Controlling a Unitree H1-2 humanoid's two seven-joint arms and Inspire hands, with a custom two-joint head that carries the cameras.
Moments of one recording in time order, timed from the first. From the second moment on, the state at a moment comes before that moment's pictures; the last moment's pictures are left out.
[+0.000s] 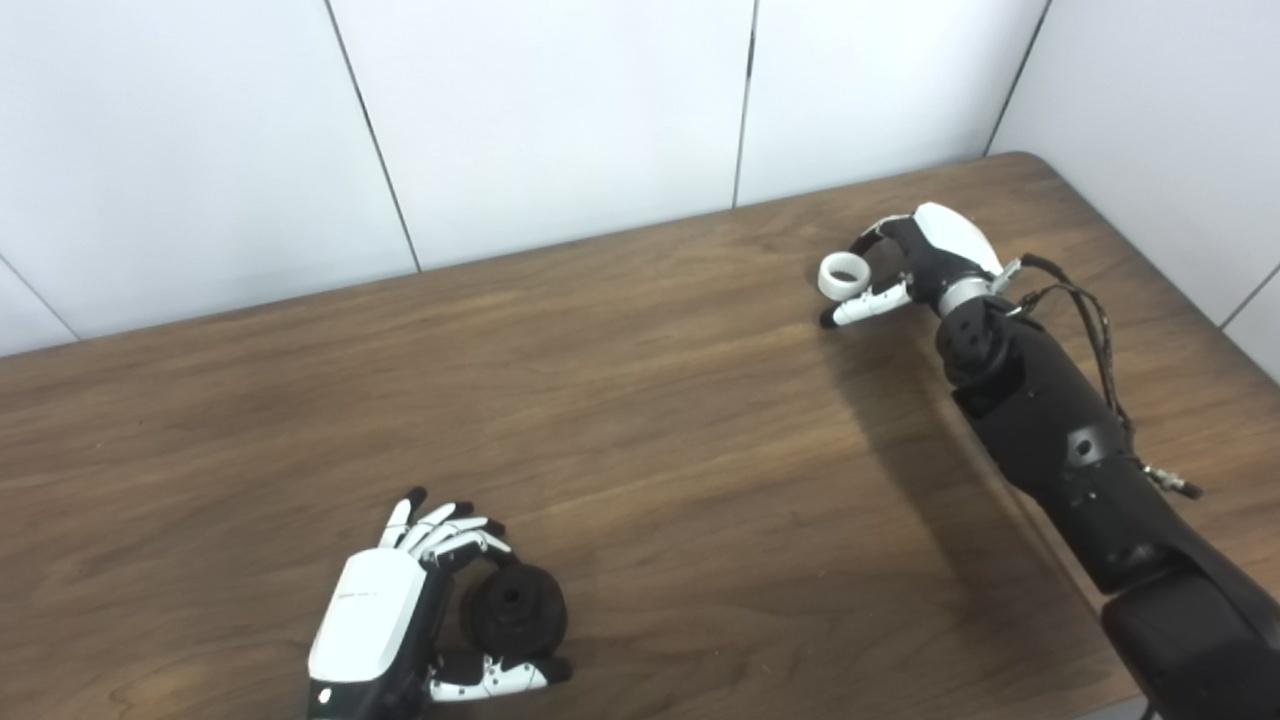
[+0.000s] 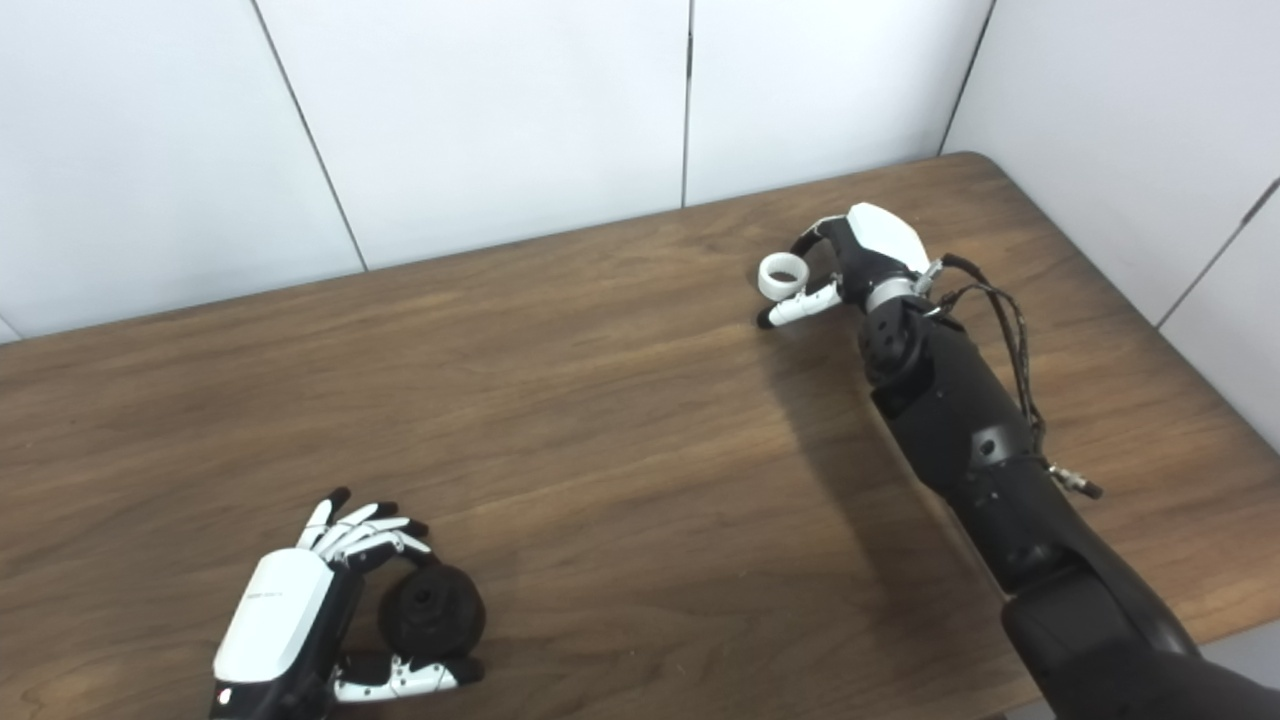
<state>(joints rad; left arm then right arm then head) 0.12 0.25 -0.35 -0.22 0.87 -0.09 0.02 -0.48 -0.51 0.11 0.31 -0.61 0.46 0.07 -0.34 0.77</state>
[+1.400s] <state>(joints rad) 0.12 0.24 -0.35 -0.22 0.89 -0.09 0.02 -0.40 -0.51 0.12 0.16 -0.55 0.45 0.10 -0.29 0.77</state>
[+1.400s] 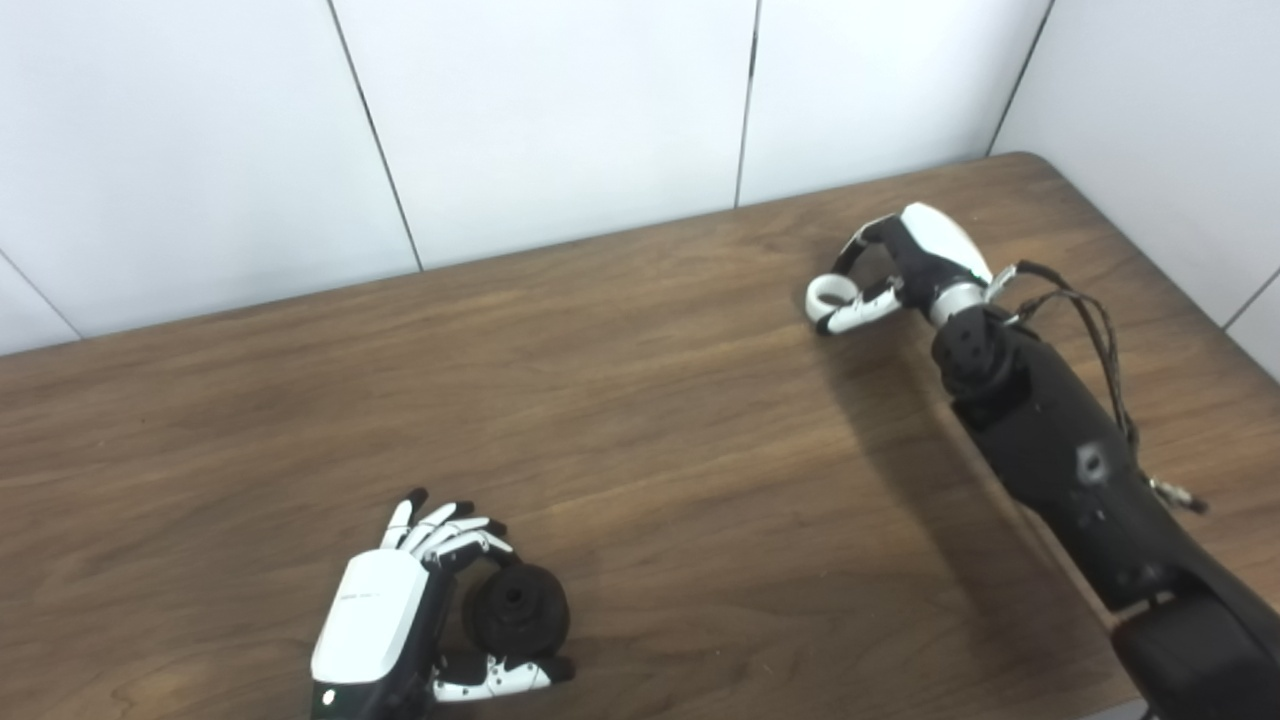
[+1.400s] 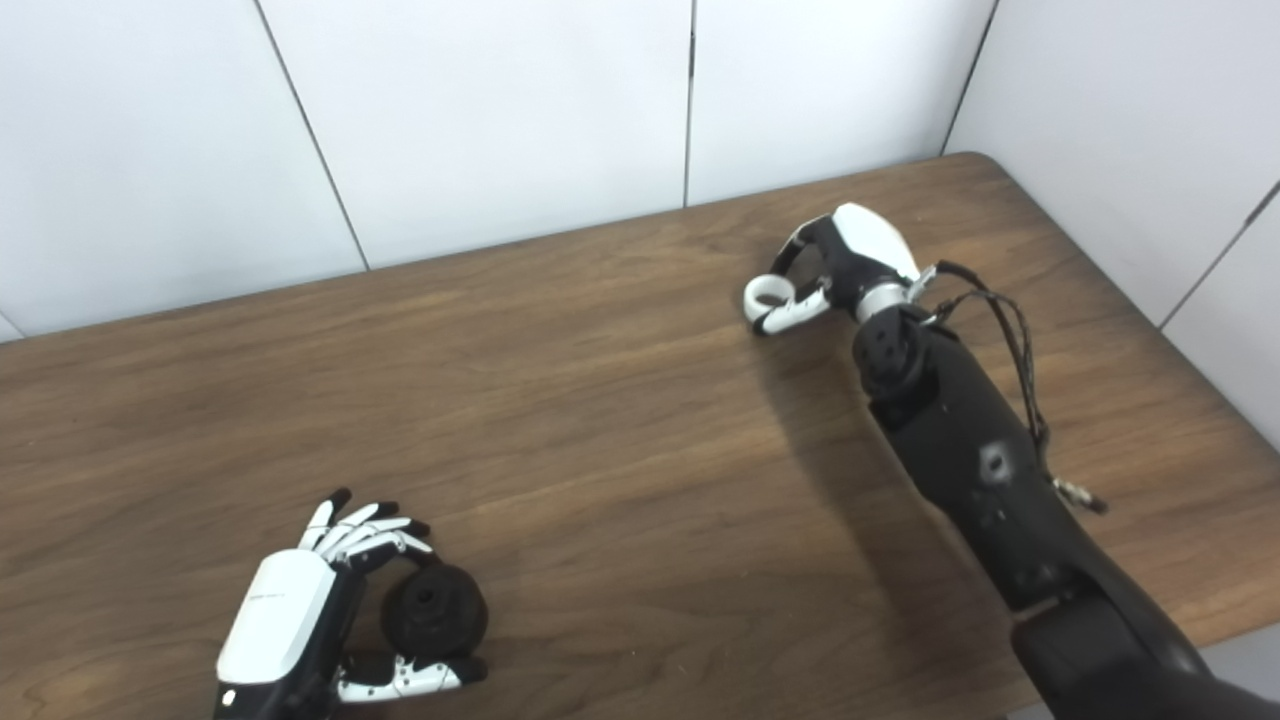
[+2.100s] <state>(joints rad) 0.12 0.20 -0.38 -0.22 0.94 -0.07 0.02 -0.25 -0.42 0.17 -0.36 -0.68 0.47 0.42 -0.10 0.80</state>
